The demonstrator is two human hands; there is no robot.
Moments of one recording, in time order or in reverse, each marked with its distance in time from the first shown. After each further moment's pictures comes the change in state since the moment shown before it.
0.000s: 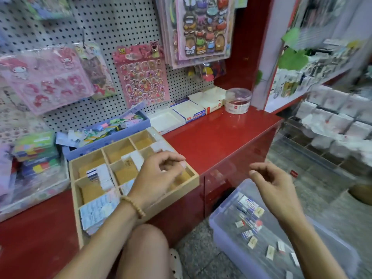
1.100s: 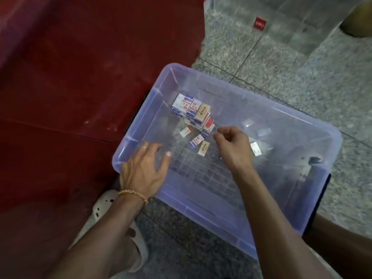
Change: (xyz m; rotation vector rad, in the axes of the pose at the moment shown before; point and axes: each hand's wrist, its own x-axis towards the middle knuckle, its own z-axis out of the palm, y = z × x) left_hand -0.004 -0.268 0.287 0.954 -0.411 -0.115; right_hand 0.034 0.361 -0.020 0.075 0.107 0.710
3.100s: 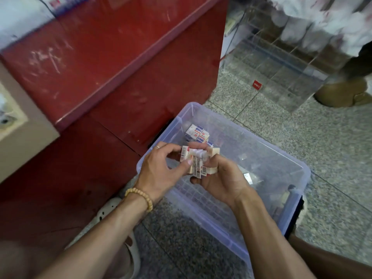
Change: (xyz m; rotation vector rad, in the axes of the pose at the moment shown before) left_hand -0.035 0.046 -0.097 -0.577 0.122 0.073; right_hand -0.083 -0.075 -0.003 0.729 -0.892 0.136
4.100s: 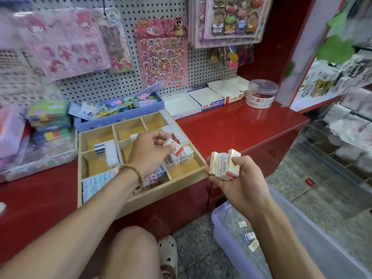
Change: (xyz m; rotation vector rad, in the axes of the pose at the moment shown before) left_hand -0.063 0.017 -0.304 -0.315 0.514 -0.159; right_hand -0.009 -0.007 0.292 -0.156 -0.013 -0.108
